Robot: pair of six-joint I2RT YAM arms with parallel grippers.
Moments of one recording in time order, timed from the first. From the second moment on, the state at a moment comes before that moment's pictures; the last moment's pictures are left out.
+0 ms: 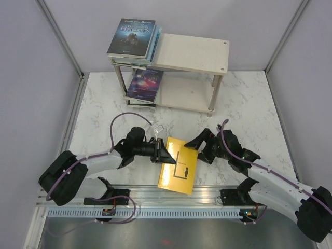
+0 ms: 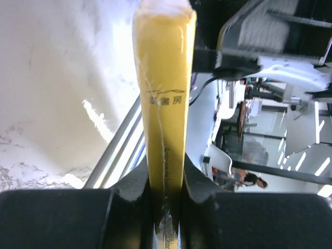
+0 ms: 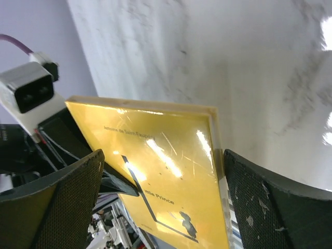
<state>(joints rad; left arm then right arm) -0.72 1.35 0.39 0.47 0.80 -0.97 0.67 0.88 0.36 -0.10 -0.21 1.31</state>
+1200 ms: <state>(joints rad) -0.17 1.26 0.74 0.24 1.14 -1.04 0.60 1.34 0.69 0.56 -0.56 1.47</state>
